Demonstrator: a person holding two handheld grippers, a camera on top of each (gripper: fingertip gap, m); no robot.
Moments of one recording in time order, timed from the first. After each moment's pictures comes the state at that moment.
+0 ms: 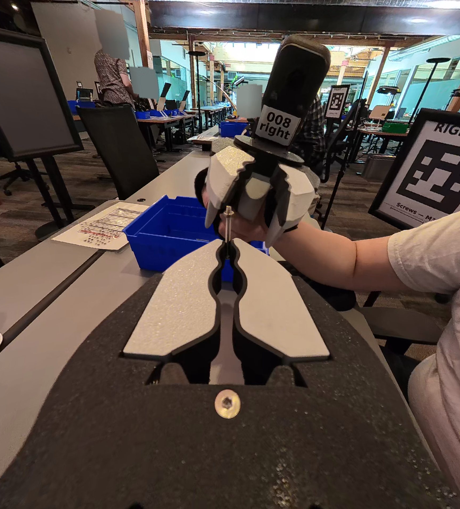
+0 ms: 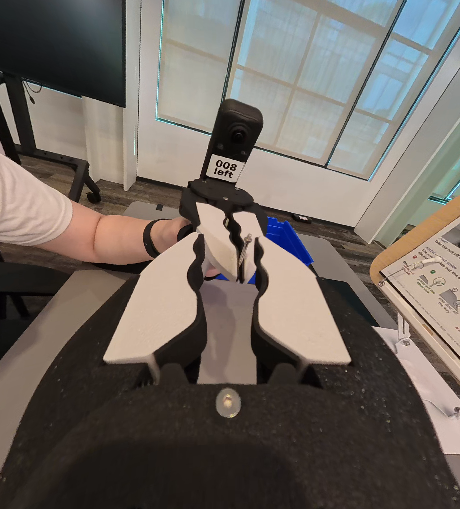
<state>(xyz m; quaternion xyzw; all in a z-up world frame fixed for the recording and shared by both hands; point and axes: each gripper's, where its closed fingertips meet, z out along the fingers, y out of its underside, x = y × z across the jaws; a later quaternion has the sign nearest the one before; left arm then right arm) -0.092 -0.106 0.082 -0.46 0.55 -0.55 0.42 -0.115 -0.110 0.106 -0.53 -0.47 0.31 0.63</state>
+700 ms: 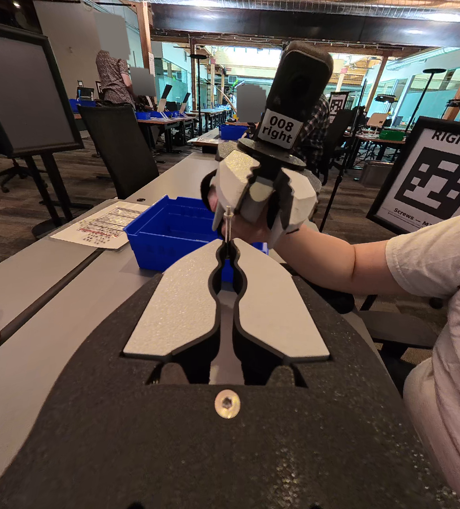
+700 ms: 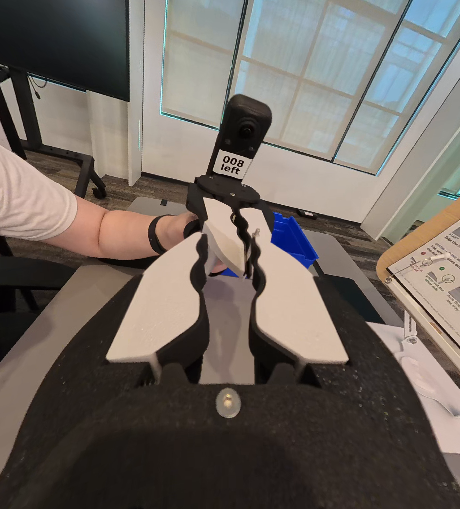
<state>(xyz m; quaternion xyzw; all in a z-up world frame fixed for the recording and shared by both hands) -0.094 -0.101 0.081 -0.47 0.54 -0.56 0.42 -0.114 -0.111 0.101 -0.54 -0.47 0.32 0.62</state>
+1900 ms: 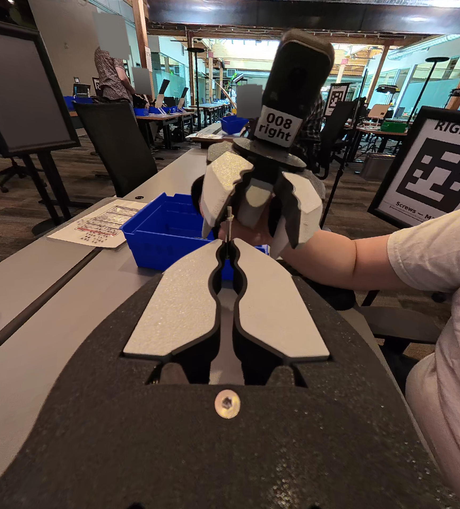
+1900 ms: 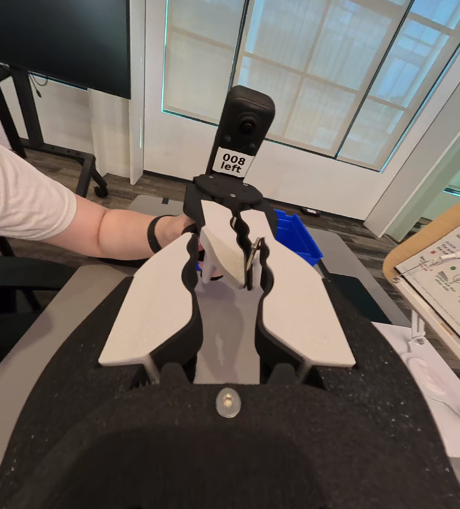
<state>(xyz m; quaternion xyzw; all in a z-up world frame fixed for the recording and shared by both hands) -0.090 -0.106 0.078 -0.47 0.55 -0.55 0.42 -0.124 -0.110 0.096 -0.54 -0.48 0.32 0.62</state>
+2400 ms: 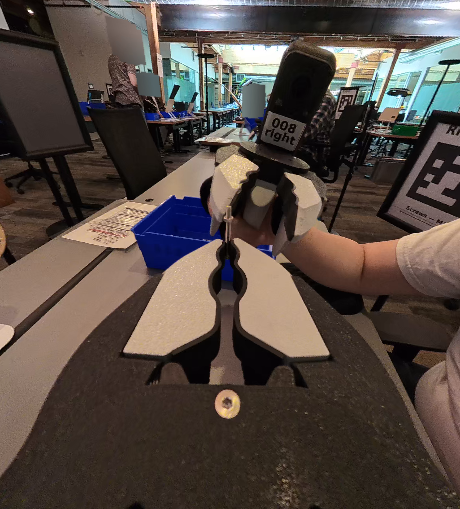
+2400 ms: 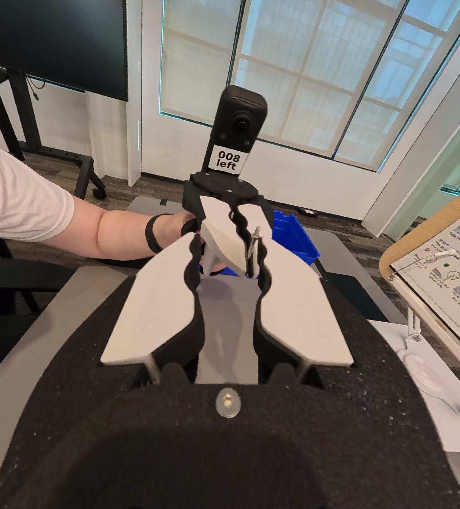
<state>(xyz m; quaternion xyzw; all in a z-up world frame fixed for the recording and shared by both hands) -0.093 -0.100 0.081 -0.47 0.54 -0.54 0.43 -0.118 -0.108 0.098 -0.54 -0.47 0.32 0.62</state>
